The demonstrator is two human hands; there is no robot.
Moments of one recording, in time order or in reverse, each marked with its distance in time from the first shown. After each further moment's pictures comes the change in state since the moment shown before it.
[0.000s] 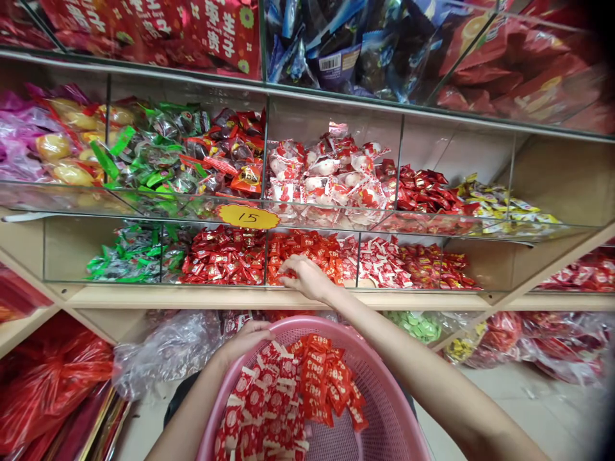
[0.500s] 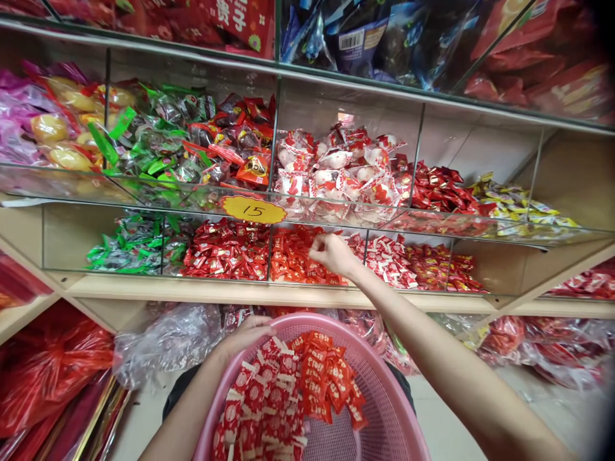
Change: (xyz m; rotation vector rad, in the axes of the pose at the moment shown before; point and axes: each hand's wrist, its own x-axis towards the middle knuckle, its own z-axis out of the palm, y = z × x) left_hand 0.001 -0.002 -0.003 0.046 -0.012 0.025; right_hand 0.008 0.025 -0.040 -0.133 0.040 0.299
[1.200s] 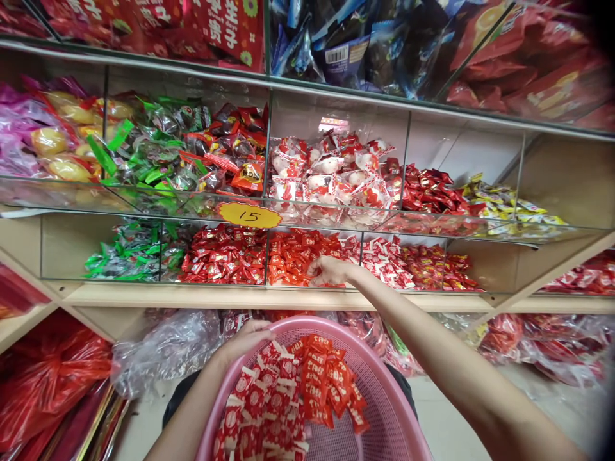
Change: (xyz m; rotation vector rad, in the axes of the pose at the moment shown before) left_hand 0.001 0.002 0.001 0.027 -0.023 0.018; right_hand 0.004 0.031 0.015 0.093 -0.606 0.009
